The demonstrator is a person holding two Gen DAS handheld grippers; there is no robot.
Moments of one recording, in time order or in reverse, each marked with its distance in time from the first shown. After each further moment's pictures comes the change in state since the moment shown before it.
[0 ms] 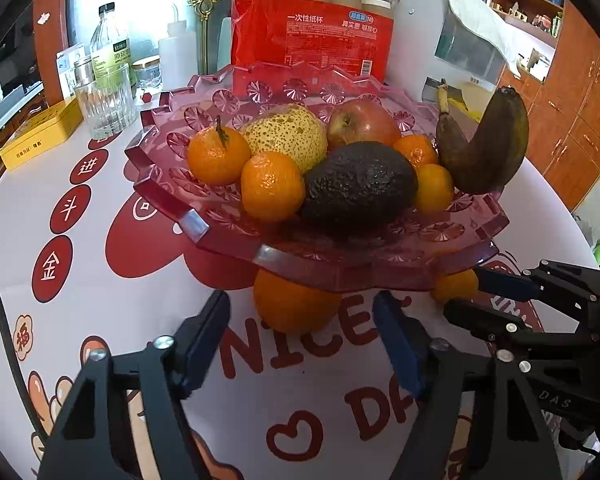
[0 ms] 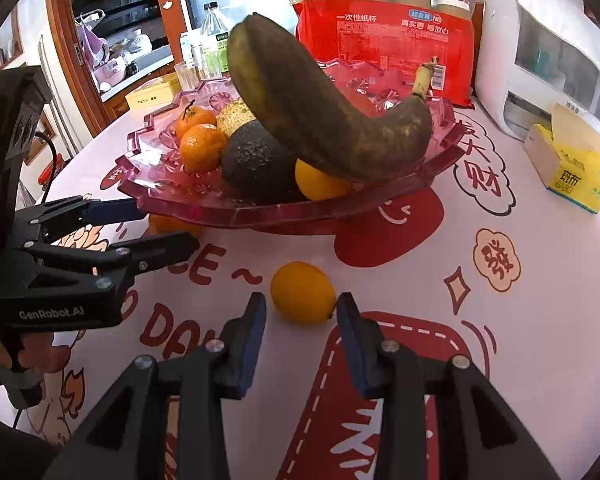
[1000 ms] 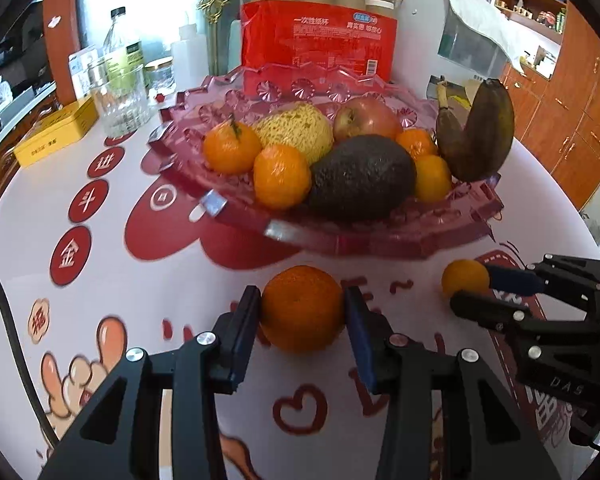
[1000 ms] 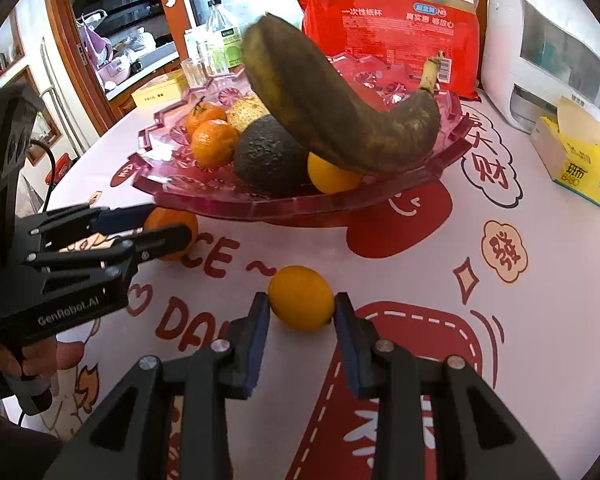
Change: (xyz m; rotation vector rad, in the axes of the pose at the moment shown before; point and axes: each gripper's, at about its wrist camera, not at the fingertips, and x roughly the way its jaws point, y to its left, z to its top) left arm -0.017 -0.003 -0.013 -0.005 0.011 0.047; right arm -0.007 0.006 -0.002 0.009 0.020 0.036
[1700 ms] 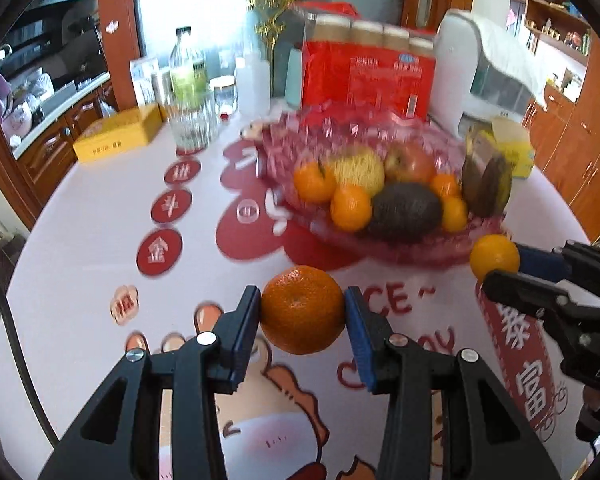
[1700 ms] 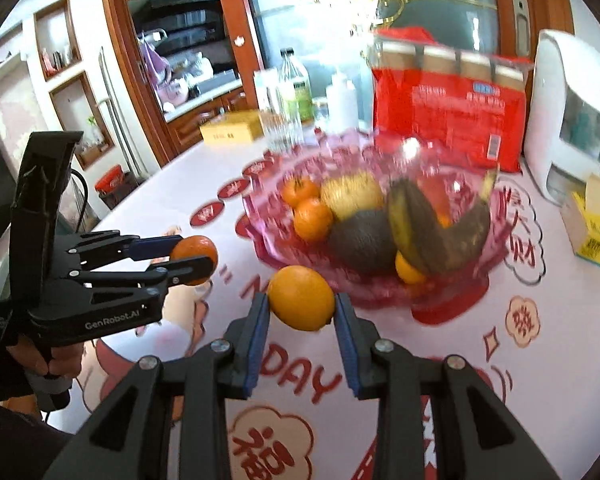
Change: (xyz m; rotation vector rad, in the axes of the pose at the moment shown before) left arm -0.075 0.031 0.007 -0.064 -0.063 0.105; right arm -0.054 0.045 0.029 -0.103 -0.152 0.146
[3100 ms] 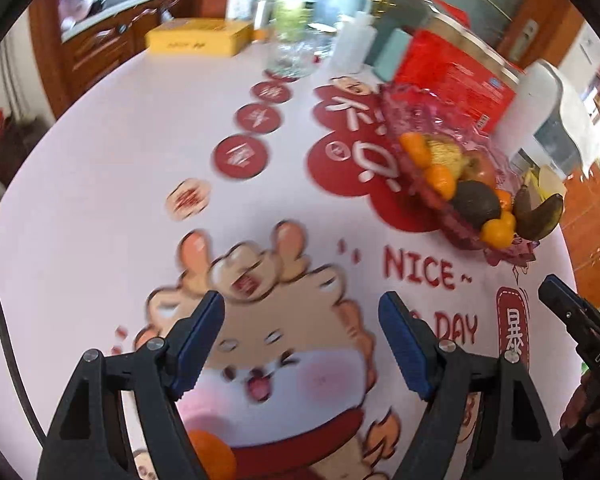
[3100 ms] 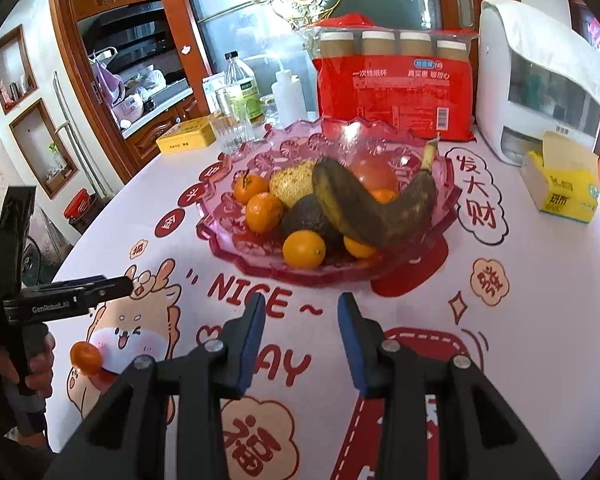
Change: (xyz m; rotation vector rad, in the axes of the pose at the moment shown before) left arm -0.009 0.084 -0.045 -0.352 0.172 0.005; right arm -0.010 -0.020 -0.013 0.145 0.039 -0.109
